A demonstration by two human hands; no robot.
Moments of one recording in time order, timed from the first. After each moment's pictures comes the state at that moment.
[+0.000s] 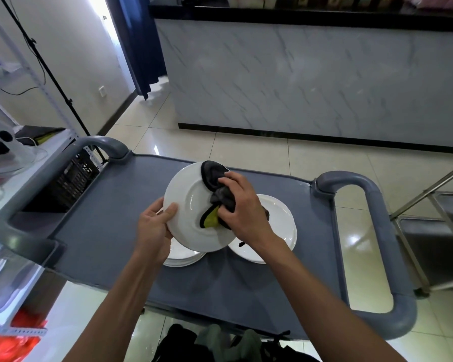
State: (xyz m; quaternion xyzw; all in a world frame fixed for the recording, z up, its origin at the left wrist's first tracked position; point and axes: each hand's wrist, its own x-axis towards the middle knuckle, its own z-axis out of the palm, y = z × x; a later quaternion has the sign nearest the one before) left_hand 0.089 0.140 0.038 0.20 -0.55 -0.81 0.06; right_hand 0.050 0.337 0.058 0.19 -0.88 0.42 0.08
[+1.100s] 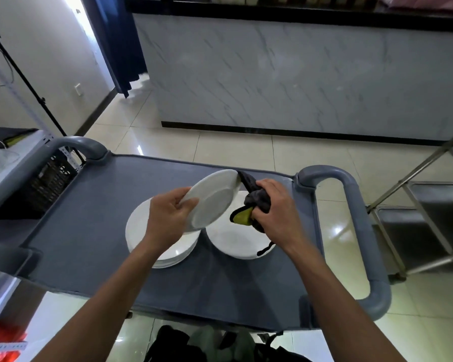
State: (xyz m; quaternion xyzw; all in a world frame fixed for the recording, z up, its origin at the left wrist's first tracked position) left_hand 0.068 0.179 0.047 -0.02 -0.83 -0.55 0.12; right_hand 0.060 0.430 0.054 0.06 -0.92 0.37 0.09
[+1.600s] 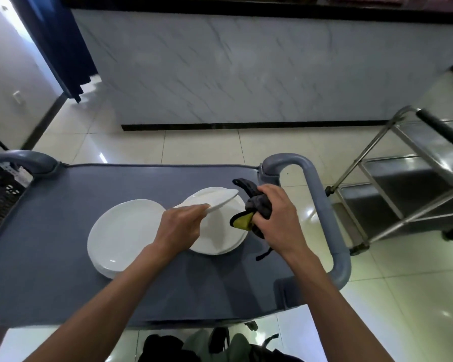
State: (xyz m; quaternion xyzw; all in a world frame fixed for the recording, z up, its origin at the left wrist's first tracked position) left_hand 0.057 0.250 0.010 -0.27 -0.90 -0.28 0.21; right_hand 0.105 0.489 0.048 -0.02 -0.92 0.37 0.13
